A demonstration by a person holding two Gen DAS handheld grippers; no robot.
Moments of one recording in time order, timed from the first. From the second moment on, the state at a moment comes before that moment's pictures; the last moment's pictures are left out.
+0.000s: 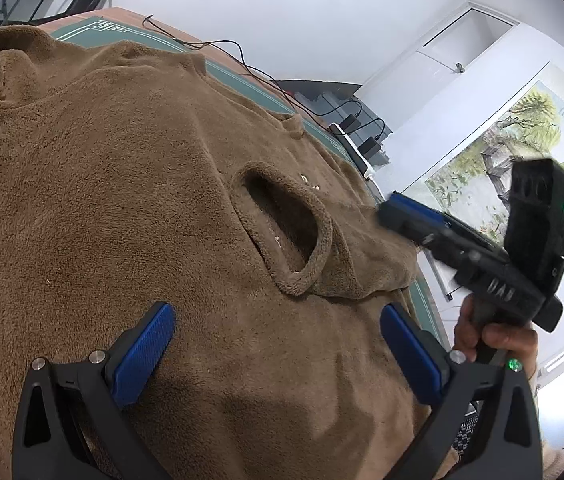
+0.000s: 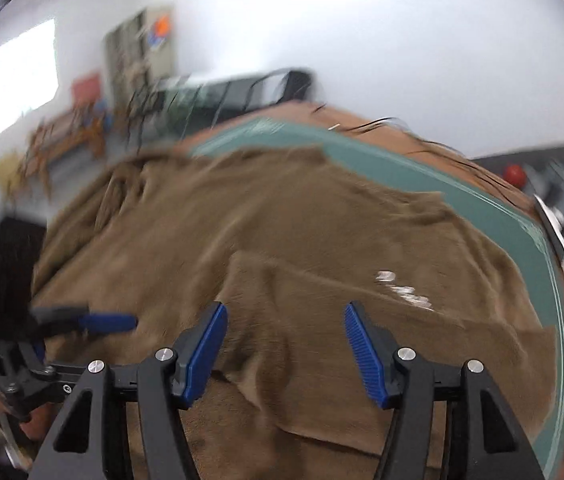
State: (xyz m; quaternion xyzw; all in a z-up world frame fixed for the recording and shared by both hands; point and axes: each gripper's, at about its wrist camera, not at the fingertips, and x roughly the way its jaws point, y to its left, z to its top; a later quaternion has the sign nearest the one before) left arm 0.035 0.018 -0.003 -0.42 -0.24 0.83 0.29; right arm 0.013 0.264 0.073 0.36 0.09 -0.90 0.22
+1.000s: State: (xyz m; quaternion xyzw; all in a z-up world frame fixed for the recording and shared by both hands) left arm -0.052 0.075 -0.016 -0.54 -0.39 0.70 0.26; right arm 0.046 0.373 0.017 0.34 -0.16 -0.91 0.17
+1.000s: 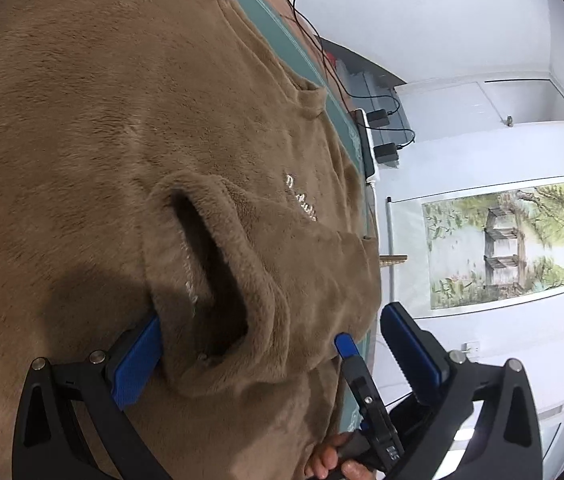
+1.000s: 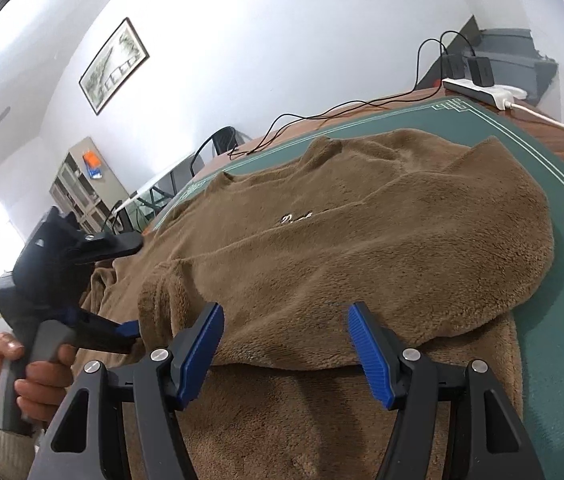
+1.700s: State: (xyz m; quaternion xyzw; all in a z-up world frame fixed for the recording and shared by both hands) left arm -0.100 0.078 0.038 -0.49 -0.30 0.77 0.28; right arm 0.053 0.393 0.019 0.31 -0.20 -0.91 0.15
